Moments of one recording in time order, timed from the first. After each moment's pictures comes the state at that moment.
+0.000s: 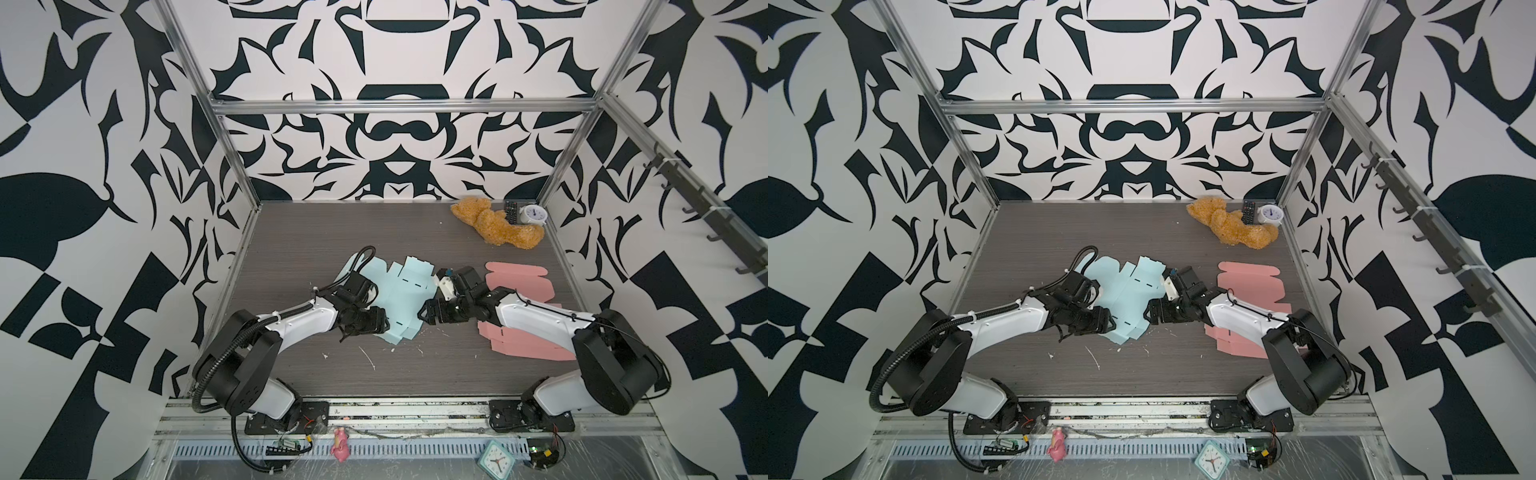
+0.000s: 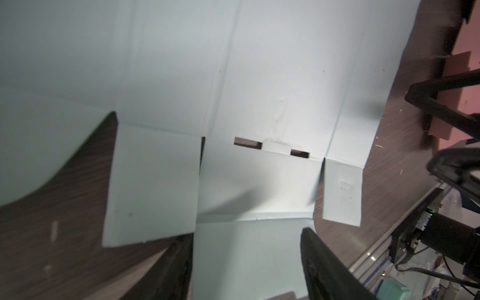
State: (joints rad) left arm -0.71 1.49 0.73 -0.34 0.35 -0.63; right arm 0.53 1.46 0.73 -0.28 -0.36 0.45
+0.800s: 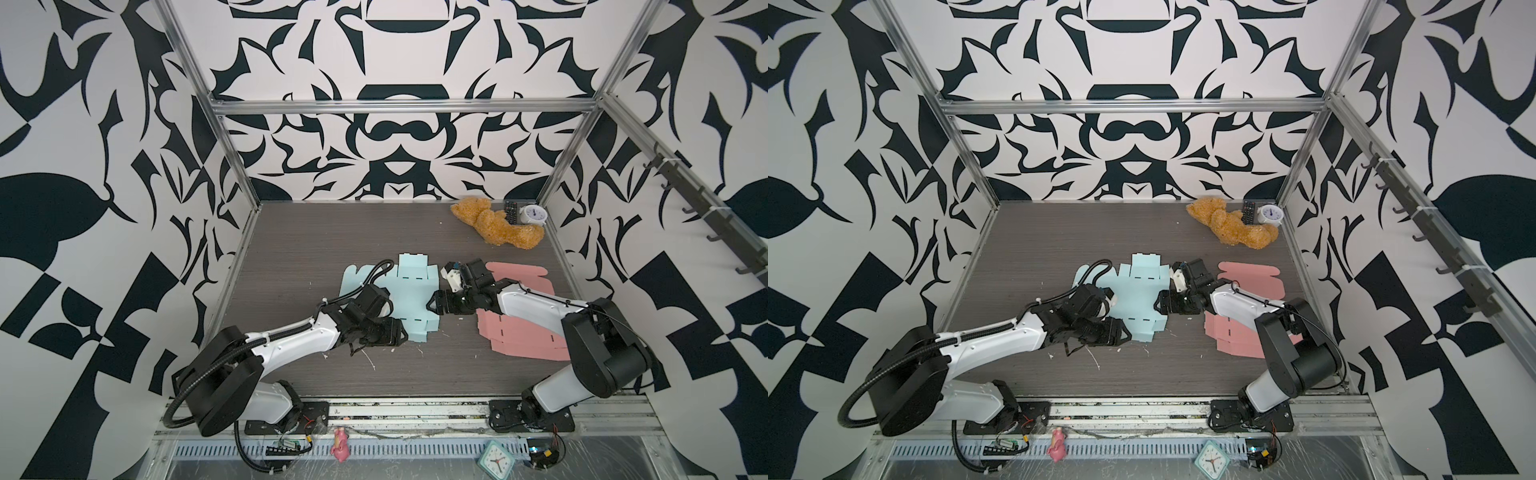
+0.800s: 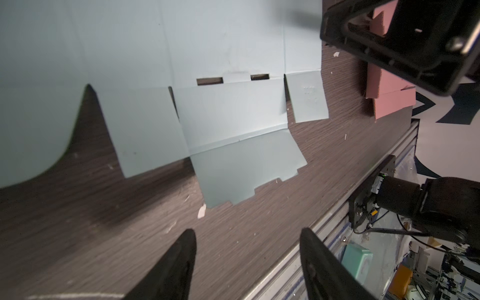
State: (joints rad) left arm -0.86 1.31 0.68 -0.34 0.33 -0.75; right arm 0.43 1.55 0.79 -0.28 -0.40 0.39
